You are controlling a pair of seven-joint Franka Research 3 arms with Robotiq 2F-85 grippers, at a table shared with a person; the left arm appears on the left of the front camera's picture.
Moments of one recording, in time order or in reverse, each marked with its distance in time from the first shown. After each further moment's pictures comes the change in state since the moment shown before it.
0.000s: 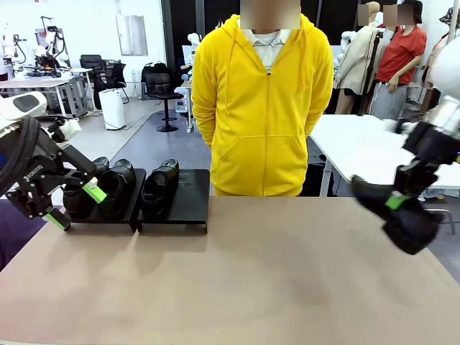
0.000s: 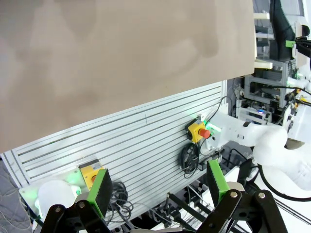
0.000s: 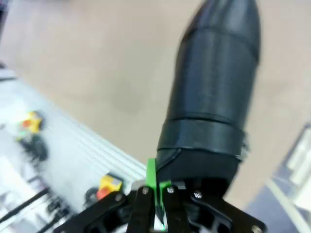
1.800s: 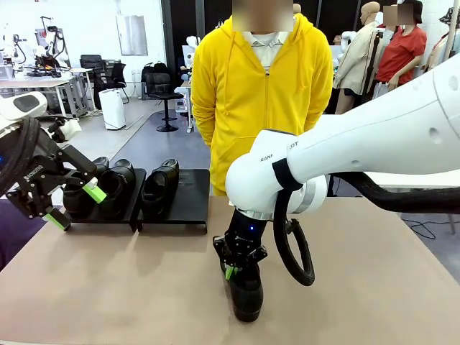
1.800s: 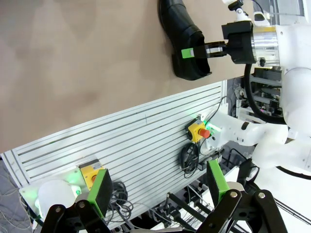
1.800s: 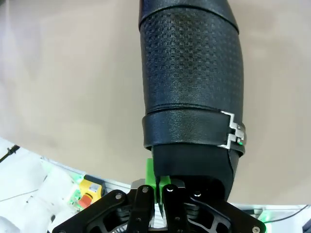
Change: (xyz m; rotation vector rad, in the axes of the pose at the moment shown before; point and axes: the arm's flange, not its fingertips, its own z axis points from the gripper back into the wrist) left arm 0.001 0.000 0.000 0.000 0.001 0.001; right arm 0.102 0.245 -0.276 -0.042 0.136 -0.462
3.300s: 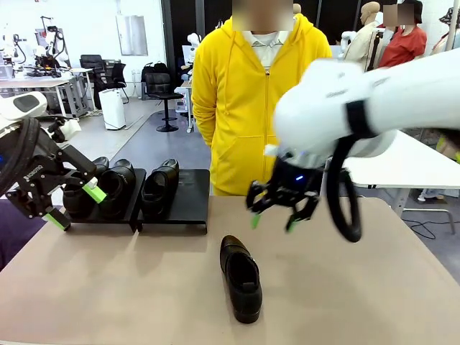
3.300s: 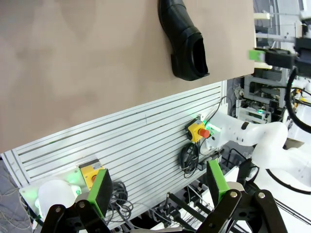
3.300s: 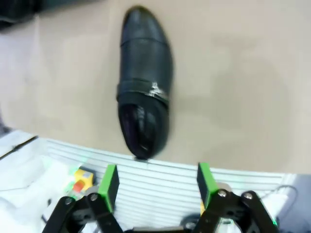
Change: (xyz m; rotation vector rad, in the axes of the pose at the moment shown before) left arm 0.000 0.000 0.000 0.000 0.000 0.001; right arm -0.045 -0.056 0.164 -0.029 -0.155 0.014
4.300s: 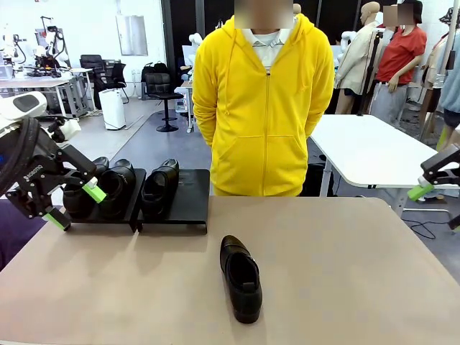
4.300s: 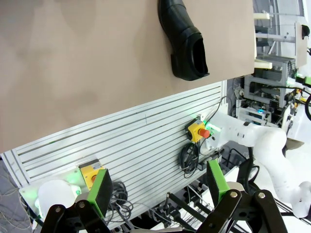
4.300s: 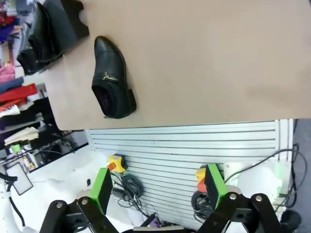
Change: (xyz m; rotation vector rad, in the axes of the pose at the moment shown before) left arm 0.000 0.000 0.000 0.000 0.000 0.000; right arm -0.095 -0.255 0.129 0.322 -0.085 -0.266
